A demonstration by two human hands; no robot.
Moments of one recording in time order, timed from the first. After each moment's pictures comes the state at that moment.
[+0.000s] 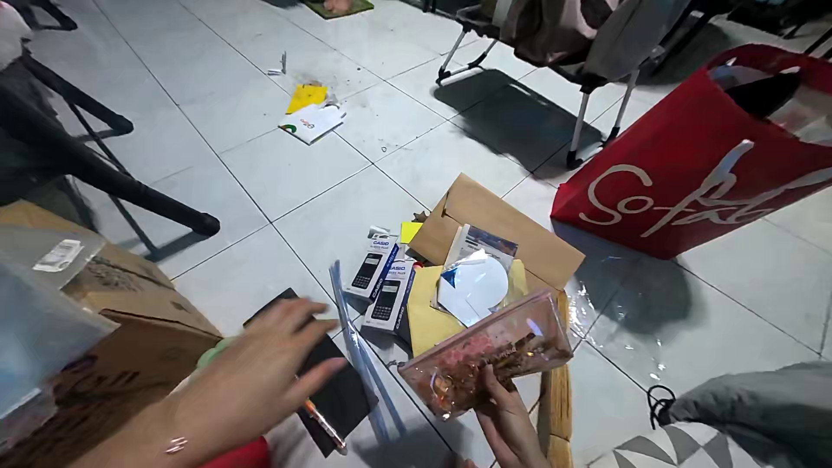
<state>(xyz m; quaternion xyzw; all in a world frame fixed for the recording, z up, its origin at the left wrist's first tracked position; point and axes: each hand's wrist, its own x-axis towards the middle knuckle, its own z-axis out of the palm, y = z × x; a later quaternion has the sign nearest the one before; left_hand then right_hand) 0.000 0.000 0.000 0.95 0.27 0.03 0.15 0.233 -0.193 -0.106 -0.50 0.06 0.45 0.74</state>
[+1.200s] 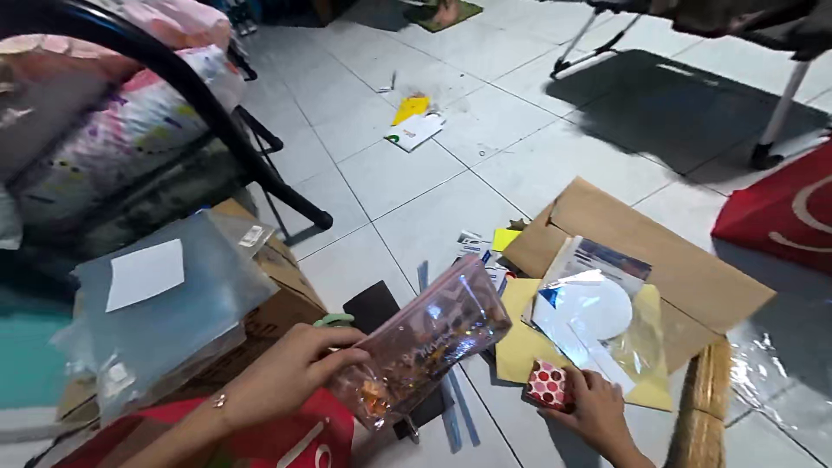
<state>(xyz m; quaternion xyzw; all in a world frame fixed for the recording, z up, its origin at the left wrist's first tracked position) -0.072 -0.015 0.045 0.83 0.41 0.03 0.37 0.341 -0.195 -0.277 -0.77 -0.57 0.19 0.20</state>
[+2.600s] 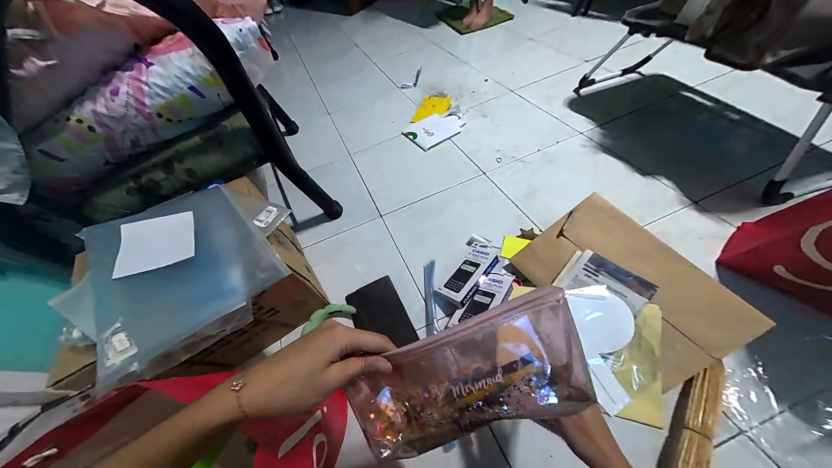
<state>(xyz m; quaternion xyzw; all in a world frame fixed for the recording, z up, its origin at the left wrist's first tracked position) -0.068 -0.021 0.042 0.84 0.30 0.06 0.44 0.268 -0.165 -0.149 -0.67 -0.56 0.28 0.41</state>
